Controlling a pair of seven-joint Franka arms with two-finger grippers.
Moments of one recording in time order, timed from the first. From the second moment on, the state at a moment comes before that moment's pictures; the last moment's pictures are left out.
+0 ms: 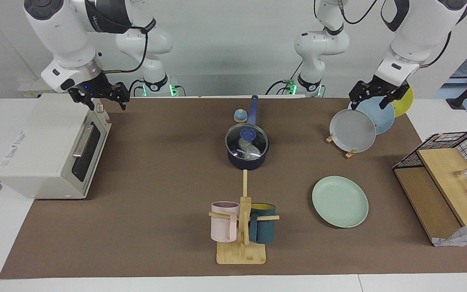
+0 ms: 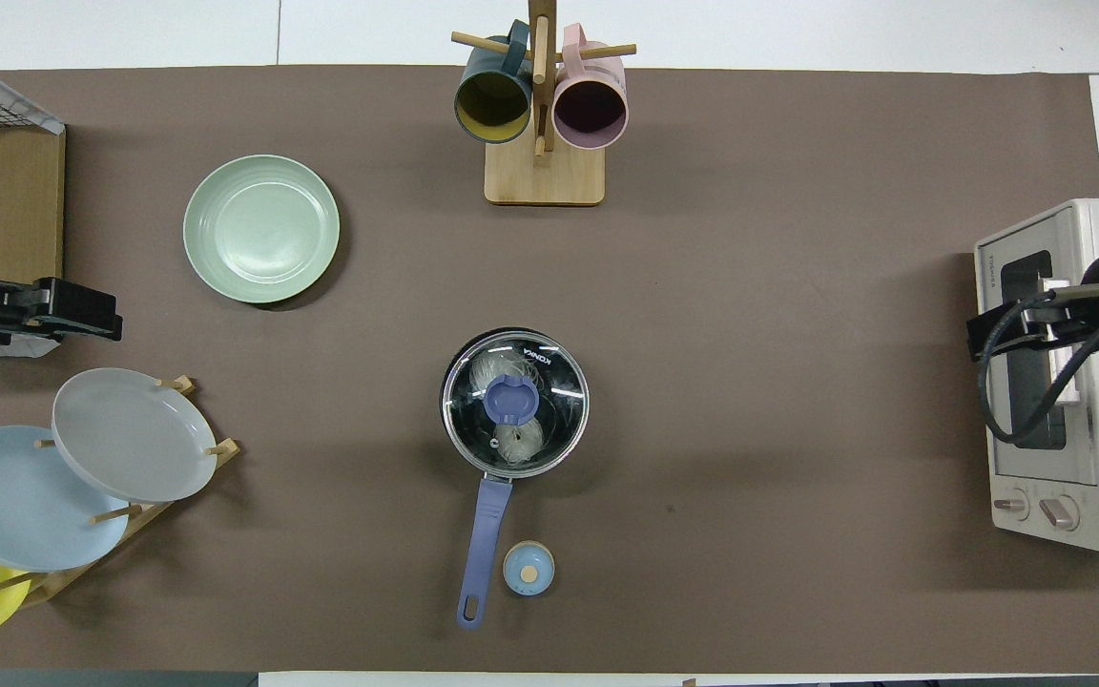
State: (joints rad) left arm -0.02 -0.07 -0.09 -1.67 -0.02 1.55 -0.06; right arm 0.00 -0.05 0.02 -1.68 -0.05 1.49 -0.01
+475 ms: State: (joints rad) left arm -0.02 -0.07 -0.09 -1.67 -0.02 1.55 -0.06; right arm 0.01 -0.05 0.03 -1.68 -0.05 1.49 -0.01
